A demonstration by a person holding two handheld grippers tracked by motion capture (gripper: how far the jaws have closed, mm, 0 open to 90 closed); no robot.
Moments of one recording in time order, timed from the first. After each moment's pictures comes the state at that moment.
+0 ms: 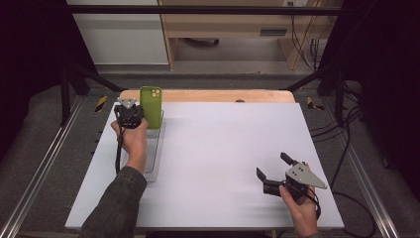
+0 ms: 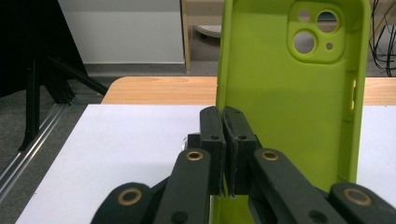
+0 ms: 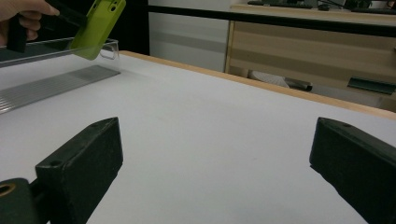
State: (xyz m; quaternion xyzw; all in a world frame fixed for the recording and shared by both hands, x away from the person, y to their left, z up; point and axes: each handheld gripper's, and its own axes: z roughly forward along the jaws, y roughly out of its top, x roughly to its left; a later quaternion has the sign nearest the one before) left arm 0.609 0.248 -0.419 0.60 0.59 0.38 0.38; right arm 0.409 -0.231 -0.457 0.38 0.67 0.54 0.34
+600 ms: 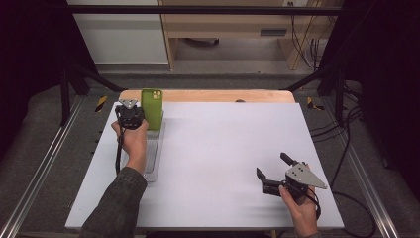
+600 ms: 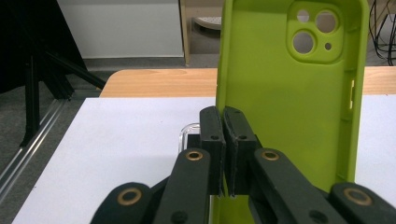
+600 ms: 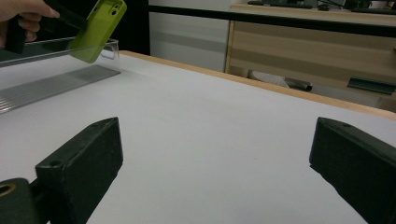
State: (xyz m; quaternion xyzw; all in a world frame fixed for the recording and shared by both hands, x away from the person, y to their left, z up) left arm 0.608 0.247 -0.419 0.62 0.59 0.38 0.37; right arm 0.409 -0.230 -0.457 0.38 0.67 0.54 0.33
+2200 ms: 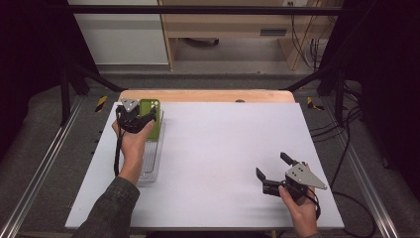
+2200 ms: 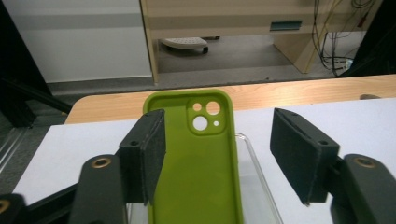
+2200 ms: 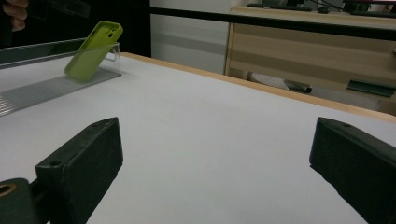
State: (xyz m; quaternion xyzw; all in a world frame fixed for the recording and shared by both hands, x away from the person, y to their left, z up) left arm 0.581 0.233 -0.395 0.64 0.53 0.35 0.43; right arm 0.408 -0.228 -0.455 0.37 0.67 0.54 0.34
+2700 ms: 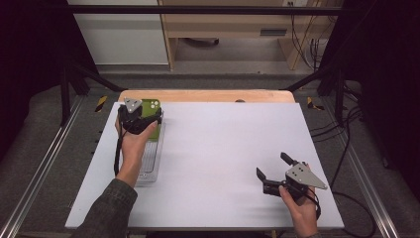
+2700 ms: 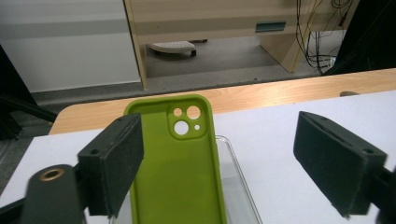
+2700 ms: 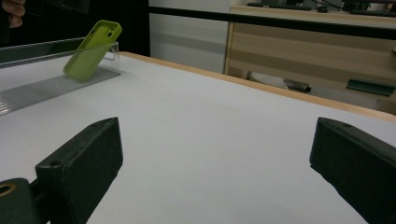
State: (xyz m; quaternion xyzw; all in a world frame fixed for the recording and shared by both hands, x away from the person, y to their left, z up) left arm 0.578 0.226 -0.392 0.65 0.51 0.35 0.44; right arm 0.408 -0.229 -0.456 0.37 0.67 0.54 0.34
